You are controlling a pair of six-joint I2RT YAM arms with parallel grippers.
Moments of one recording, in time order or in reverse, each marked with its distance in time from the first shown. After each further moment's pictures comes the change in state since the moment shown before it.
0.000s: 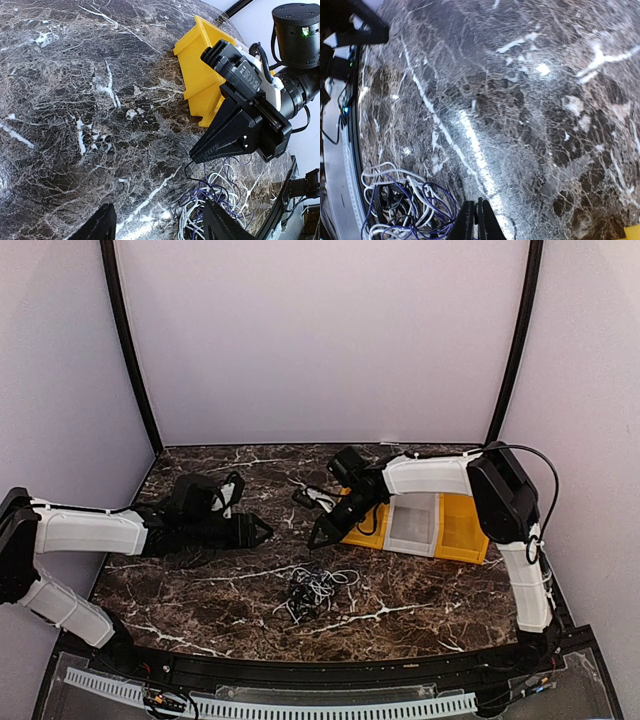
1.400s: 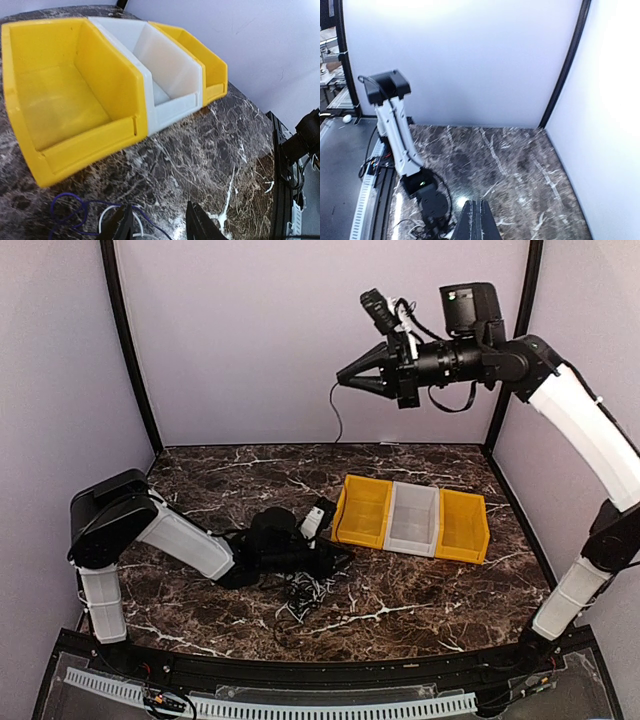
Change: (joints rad) left arm -0.311 0.540 0.202 0.630 -0.013 0.185; right arm -0.018 -0.589 0.319 -0.155 -0.033 -0.248
